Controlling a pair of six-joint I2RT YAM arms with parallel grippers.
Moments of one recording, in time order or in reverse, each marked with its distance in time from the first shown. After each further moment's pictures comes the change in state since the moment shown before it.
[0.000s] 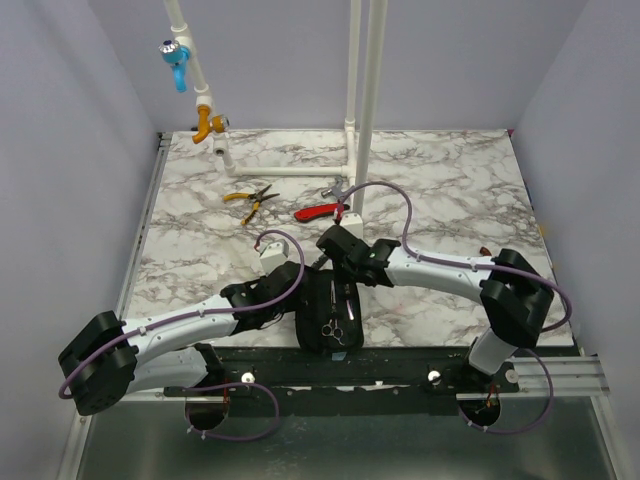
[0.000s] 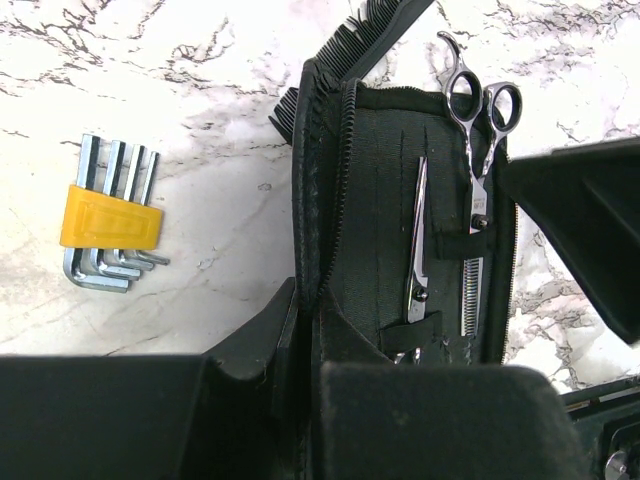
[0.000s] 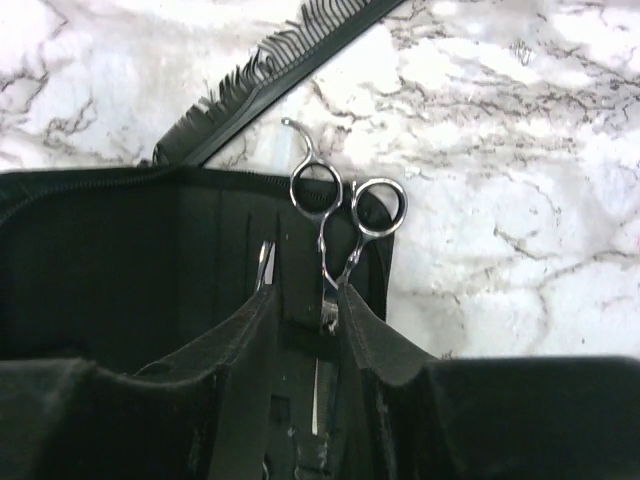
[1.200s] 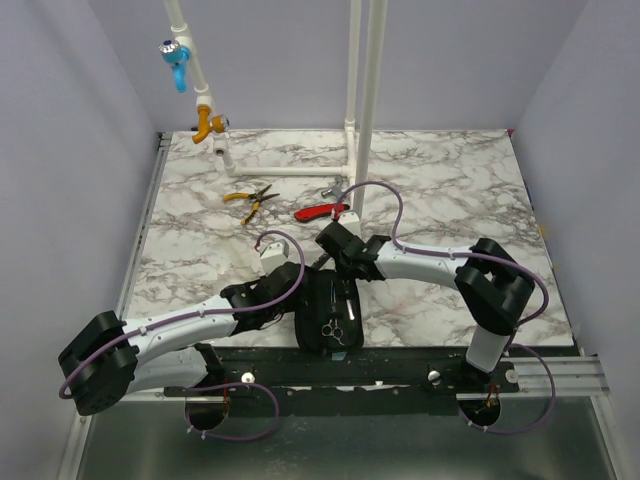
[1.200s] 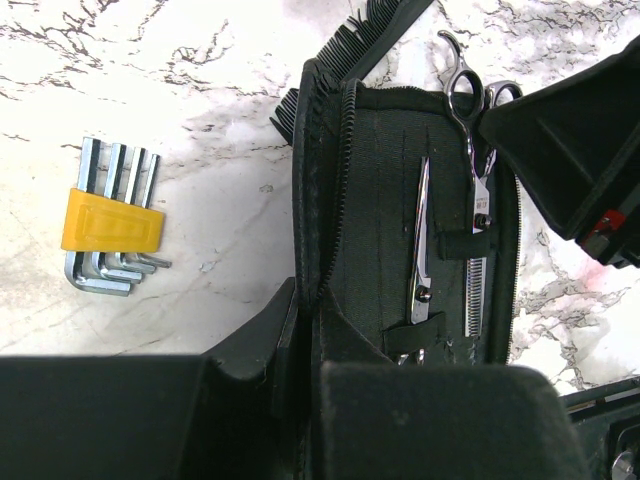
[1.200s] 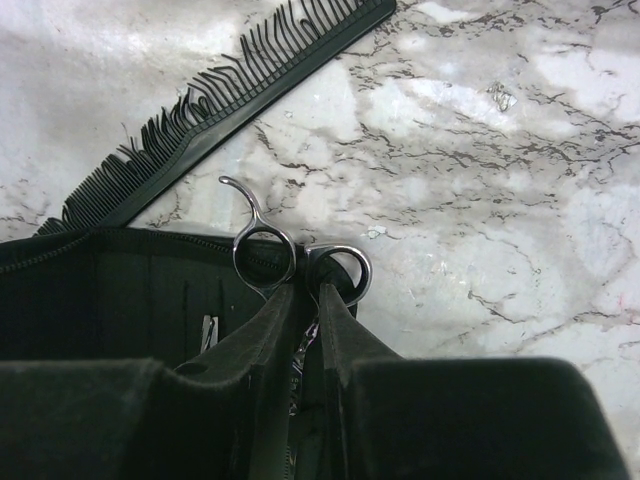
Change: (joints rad) left arm 0.000 0.000 -0.010 0.014 0.000 0.006; right arm -0.056 0.136 0.027 0.068 0.015 -0.096
